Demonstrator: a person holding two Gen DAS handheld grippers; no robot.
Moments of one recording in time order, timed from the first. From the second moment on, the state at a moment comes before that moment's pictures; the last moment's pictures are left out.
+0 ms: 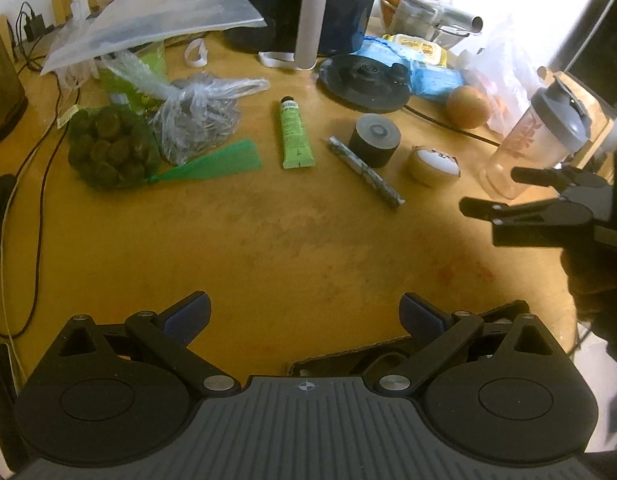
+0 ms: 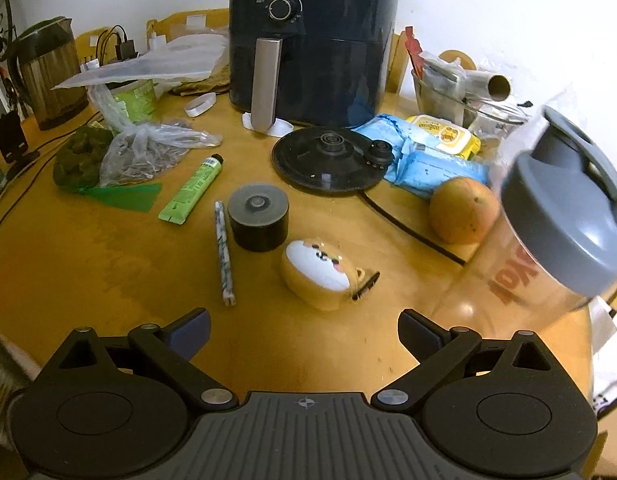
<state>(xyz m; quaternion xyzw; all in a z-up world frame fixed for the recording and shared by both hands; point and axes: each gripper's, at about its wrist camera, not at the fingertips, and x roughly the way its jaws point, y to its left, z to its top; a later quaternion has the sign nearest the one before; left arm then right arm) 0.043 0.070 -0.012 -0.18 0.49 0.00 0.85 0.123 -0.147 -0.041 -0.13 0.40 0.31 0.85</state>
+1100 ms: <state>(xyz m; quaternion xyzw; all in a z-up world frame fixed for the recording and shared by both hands) 0.023 0.111 -0.028 -0.25 0.50 0.05 0.83 0.204 -0.093 -0.109 -0.19 0.40 0.36 0.82</state>
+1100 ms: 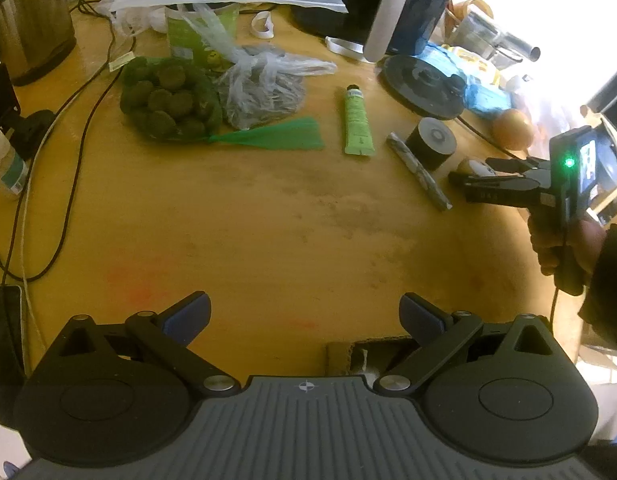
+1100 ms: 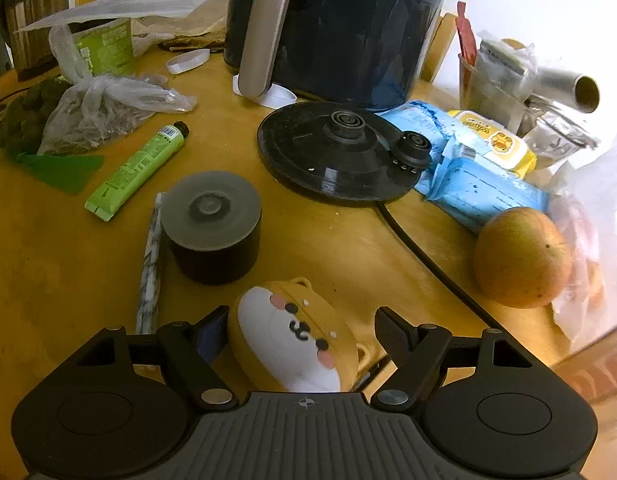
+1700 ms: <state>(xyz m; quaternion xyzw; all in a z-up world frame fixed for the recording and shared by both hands) 0.035 0.107 -0.030 -0.26 0.50 0.04 0.83 0.207 -0.115 -0.108 -0.13 0.45 0.40 0.79</state>
